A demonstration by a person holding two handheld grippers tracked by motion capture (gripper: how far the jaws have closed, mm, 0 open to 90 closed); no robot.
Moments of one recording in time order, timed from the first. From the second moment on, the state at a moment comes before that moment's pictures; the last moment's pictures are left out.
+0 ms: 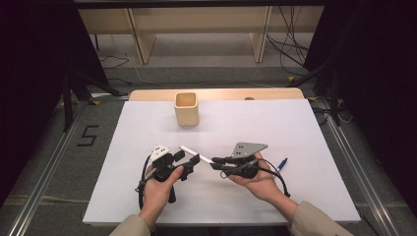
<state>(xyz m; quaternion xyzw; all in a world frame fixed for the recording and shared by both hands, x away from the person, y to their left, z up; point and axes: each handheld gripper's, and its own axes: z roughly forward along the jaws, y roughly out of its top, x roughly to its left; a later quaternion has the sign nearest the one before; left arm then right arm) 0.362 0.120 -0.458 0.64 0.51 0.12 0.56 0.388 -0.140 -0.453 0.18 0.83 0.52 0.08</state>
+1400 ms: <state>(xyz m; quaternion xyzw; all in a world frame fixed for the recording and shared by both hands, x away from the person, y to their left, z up) 0.339 0.096 -0.424 0.72 0.37 0.28 0.52 0.378 -0.122 -0.464 0.22 0.82 0.52 0.09</state>
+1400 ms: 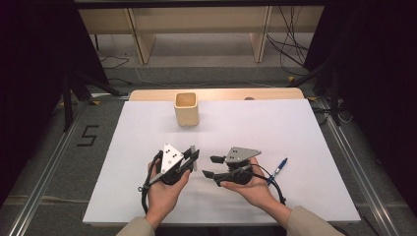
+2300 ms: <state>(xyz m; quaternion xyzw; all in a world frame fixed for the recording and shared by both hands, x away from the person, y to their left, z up) 0.350 0.092 -0.427 0.72 0.37 0.29 0.51 0.378 -0.118 -0.465 0.23 0.81 0.52 0.10</state>
